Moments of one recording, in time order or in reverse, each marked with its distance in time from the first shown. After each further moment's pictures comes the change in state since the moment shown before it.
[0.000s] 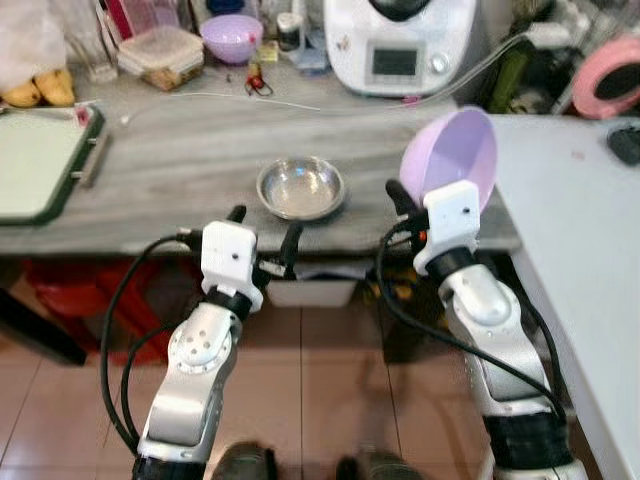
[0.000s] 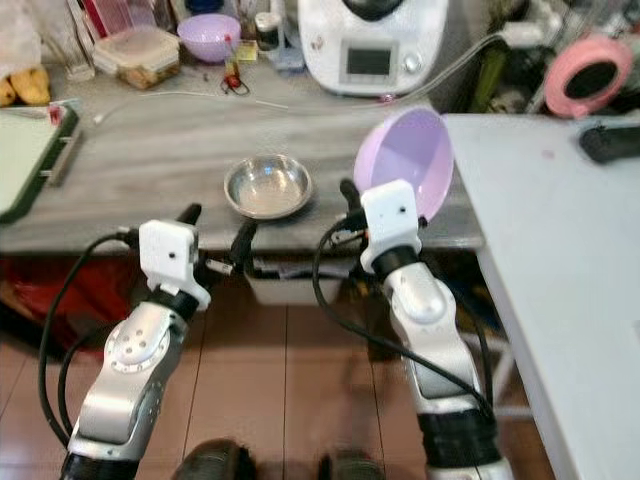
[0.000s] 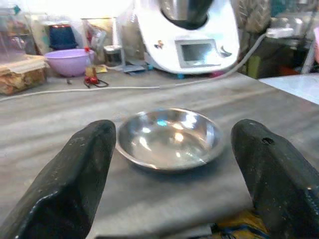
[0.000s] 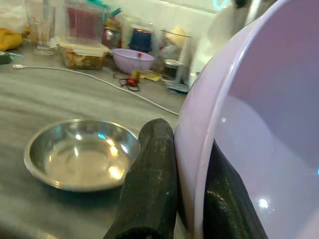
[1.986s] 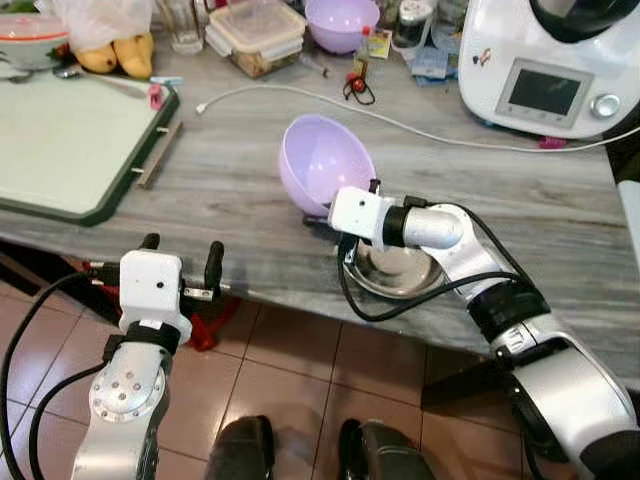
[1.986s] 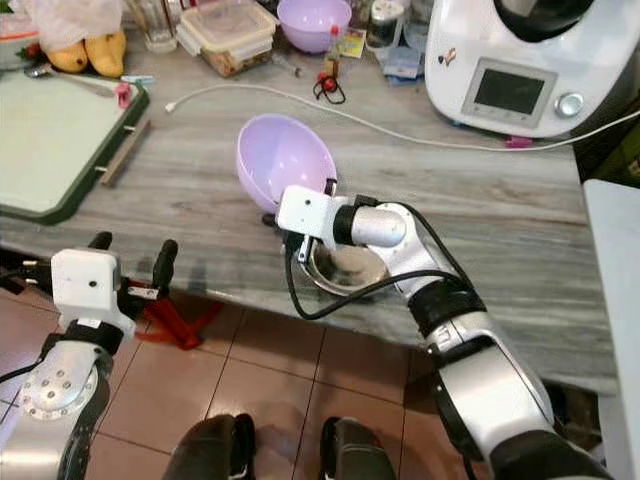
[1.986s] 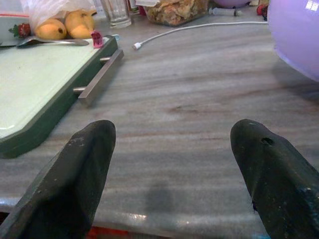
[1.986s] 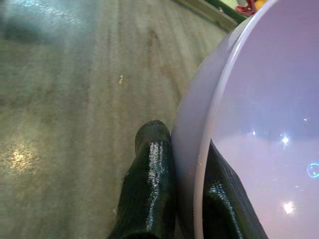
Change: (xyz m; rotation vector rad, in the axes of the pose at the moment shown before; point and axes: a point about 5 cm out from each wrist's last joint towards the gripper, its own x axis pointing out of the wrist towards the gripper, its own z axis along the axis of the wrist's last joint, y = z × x) left arm -0.058 0.049 0.002 0.128 0.144 0.250; right arm 0.070 0.018 -0.014 -0.528 0.057 0.871
